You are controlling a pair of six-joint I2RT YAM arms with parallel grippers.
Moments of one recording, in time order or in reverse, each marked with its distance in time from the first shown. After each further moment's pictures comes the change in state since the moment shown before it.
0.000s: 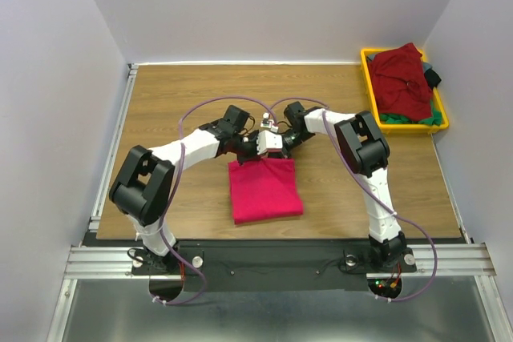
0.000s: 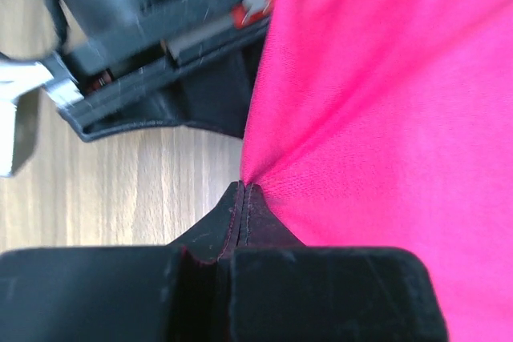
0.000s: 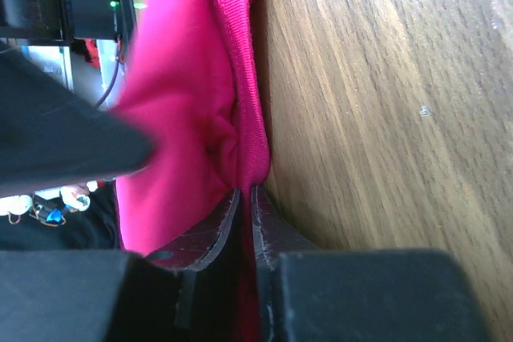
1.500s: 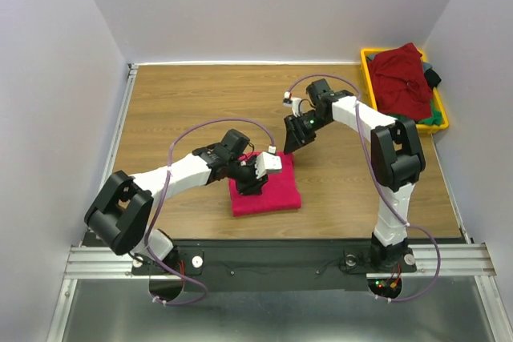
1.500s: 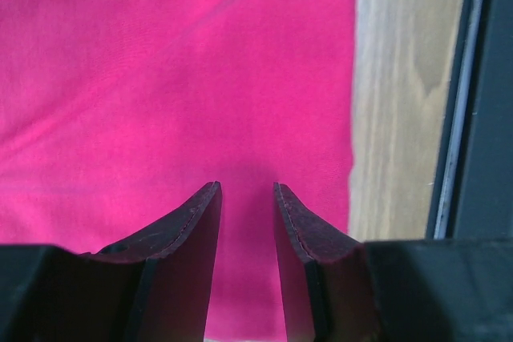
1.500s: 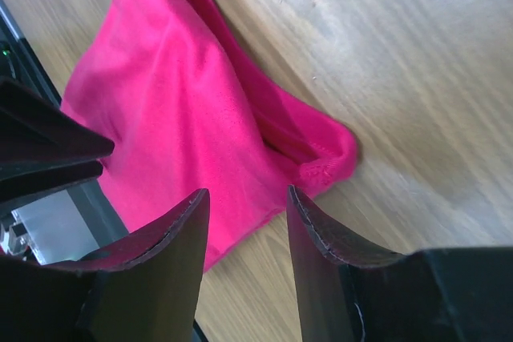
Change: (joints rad) left arm -0.126 -0.223 -0.250 0.010 0.048 -0.280; right arm -0.104 -0.339 -0.071 -0.048 0.349 0.115
